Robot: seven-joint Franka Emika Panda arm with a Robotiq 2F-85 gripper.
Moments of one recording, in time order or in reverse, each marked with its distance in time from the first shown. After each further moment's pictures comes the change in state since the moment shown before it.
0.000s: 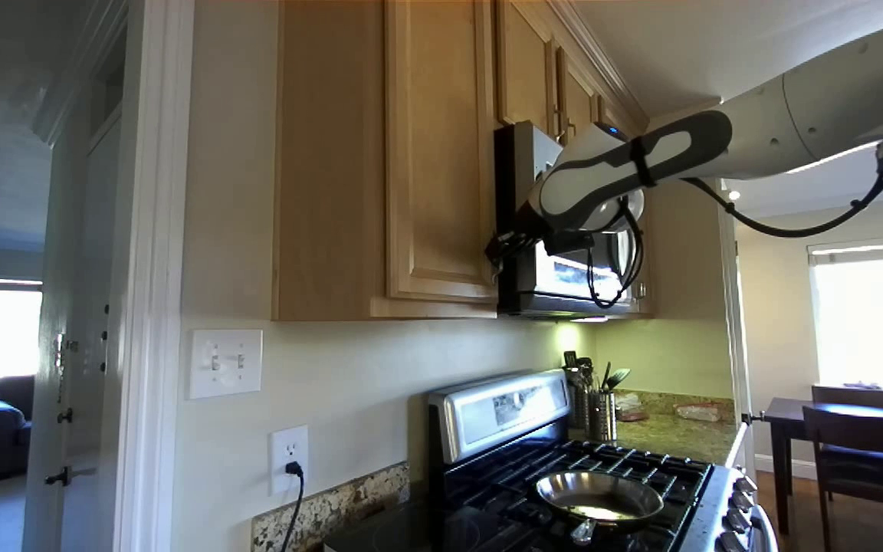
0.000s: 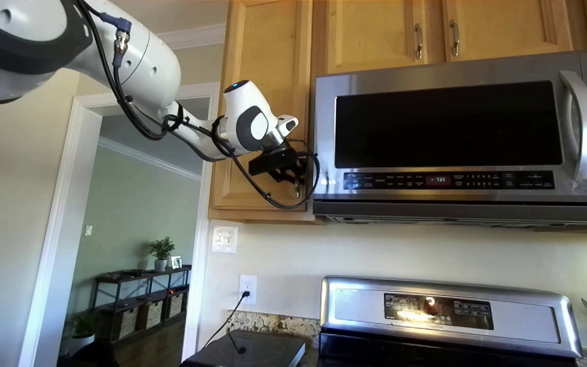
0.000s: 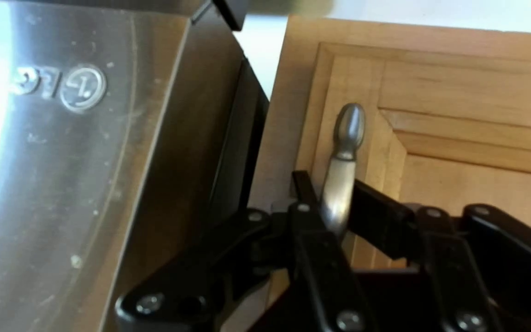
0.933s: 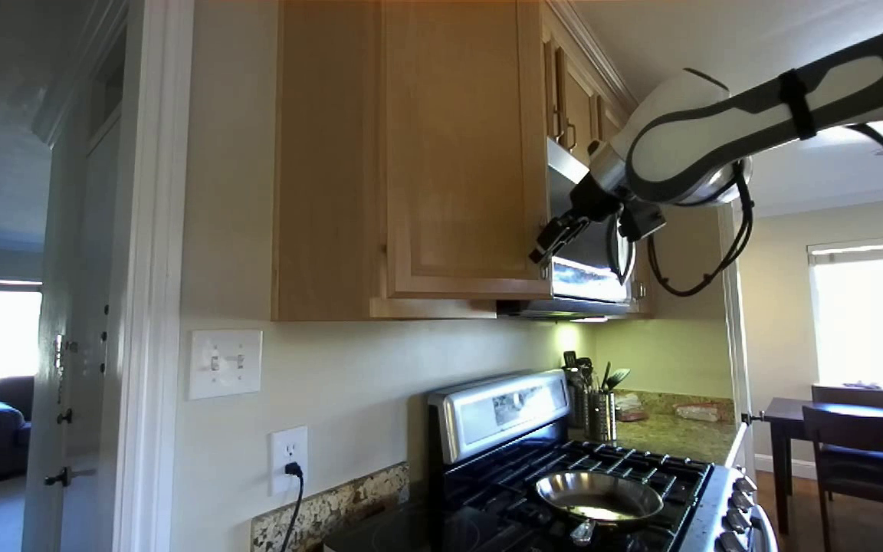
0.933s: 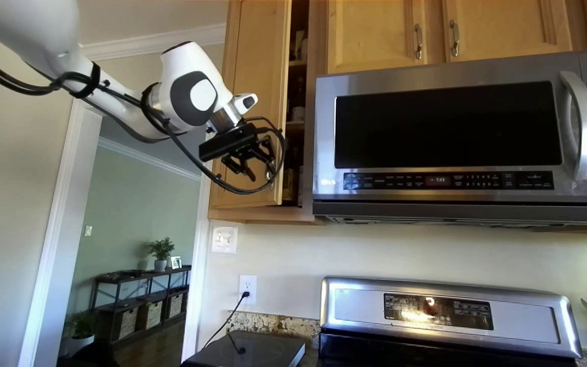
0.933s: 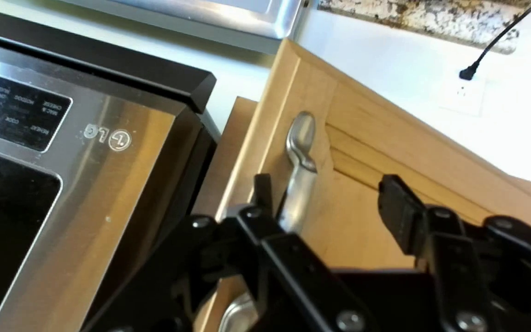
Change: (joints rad) arm 0.018 -0.474 0.030 -0.473 -0.055 -0.043 -0.100
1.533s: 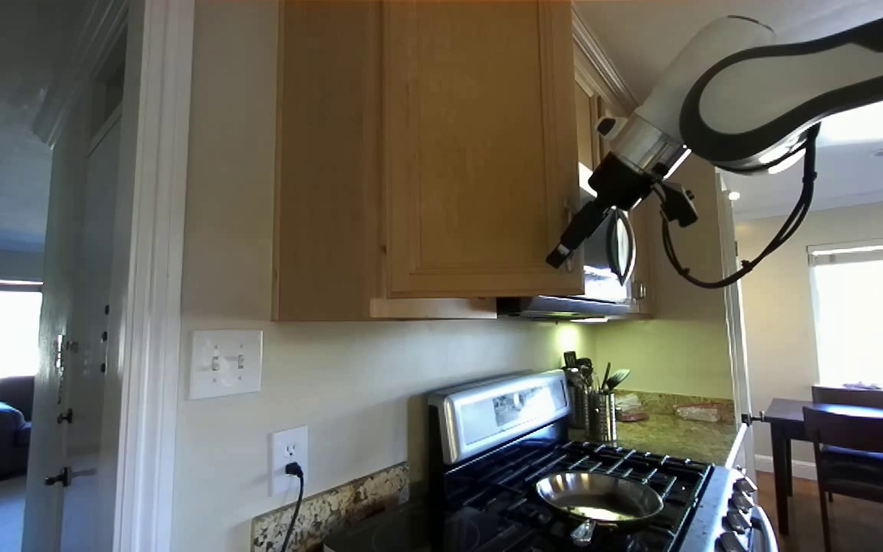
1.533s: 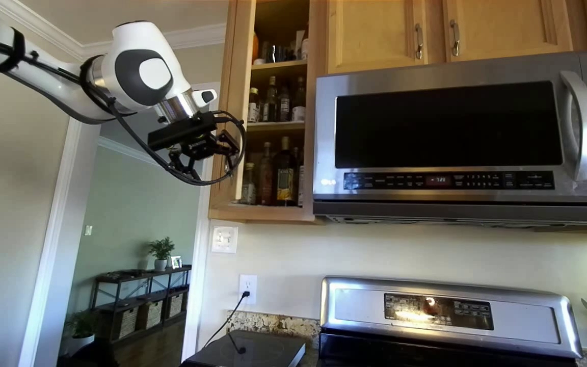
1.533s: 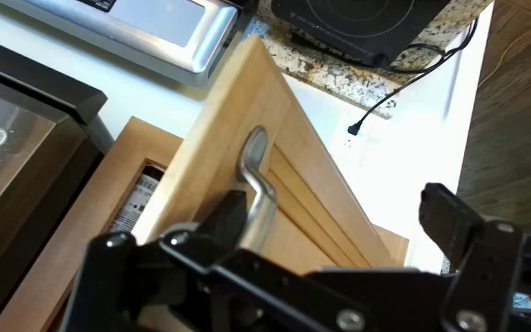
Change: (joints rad) arm 0.137 -0.216 0.016 -0.122 -0.015 -0.242 -0.088
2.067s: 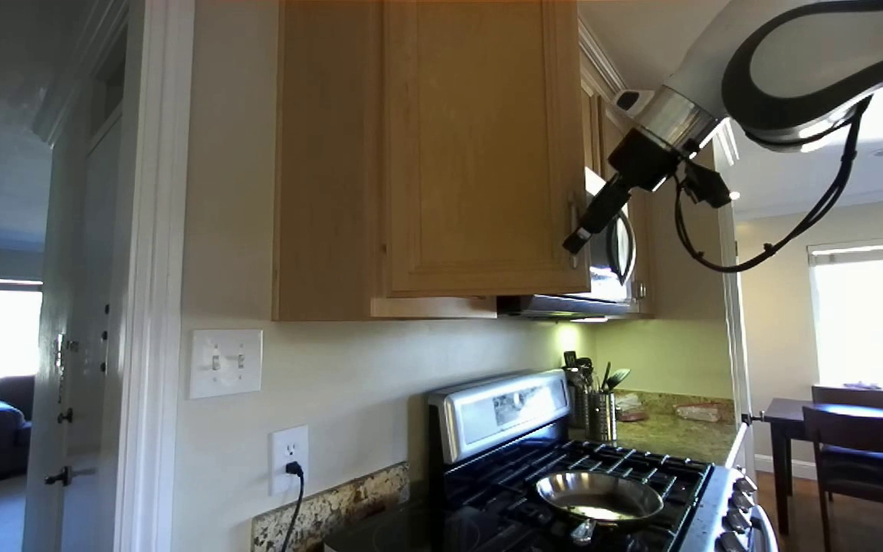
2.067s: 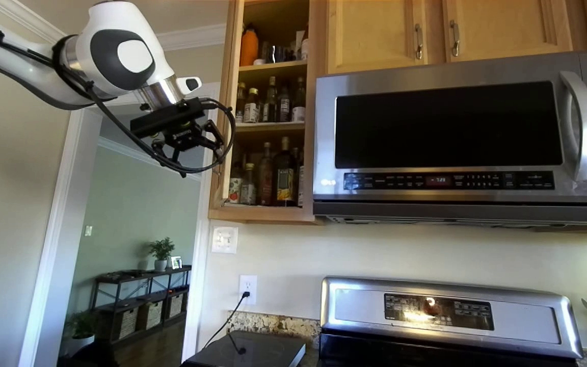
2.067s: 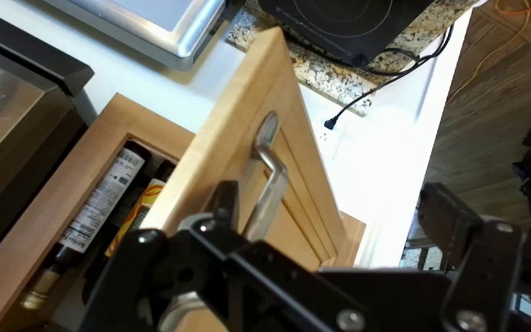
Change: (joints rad) arm 0.049 -0.101 -0.008 -0.024 -0.006 -0.063 -0.058
